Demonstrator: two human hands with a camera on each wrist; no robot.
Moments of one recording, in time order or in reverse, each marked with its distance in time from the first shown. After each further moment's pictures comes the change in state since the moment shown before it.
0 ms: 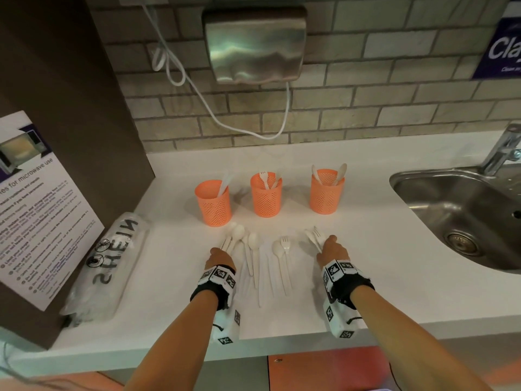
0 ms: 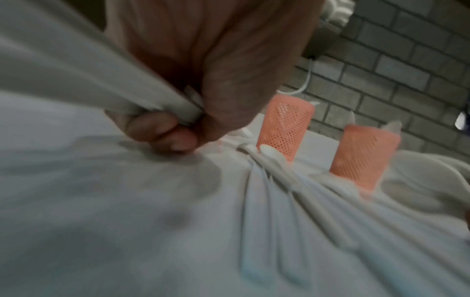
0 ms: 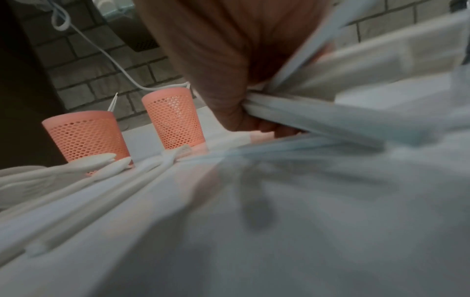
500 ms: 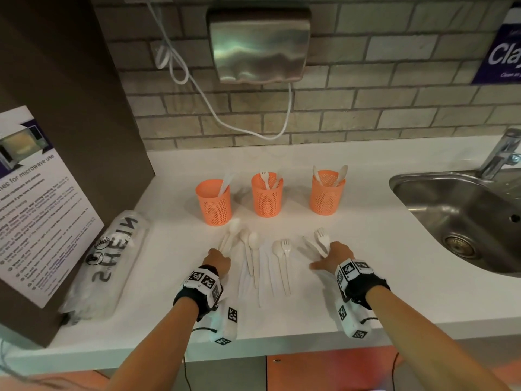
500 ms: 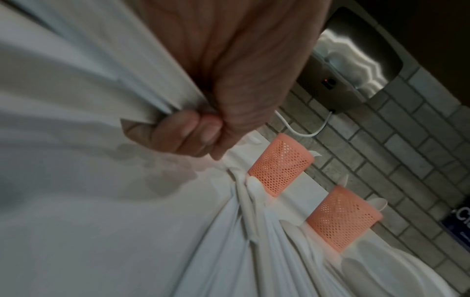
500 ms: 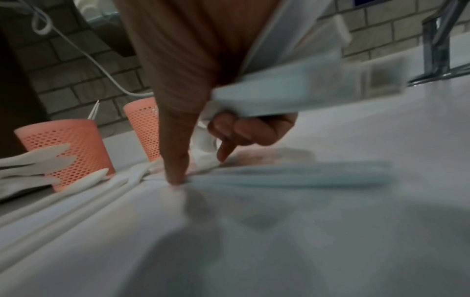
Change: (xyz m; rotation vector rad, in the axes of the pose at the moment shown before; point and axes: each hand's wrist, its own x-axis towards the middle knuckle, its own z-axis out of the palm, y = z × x) left_hand 0.007 -0.016 -0.019 -0.240 -0.211 0.040; right_hand -0.001 0.015 -0.018 -0.019 -0.178 -0.073
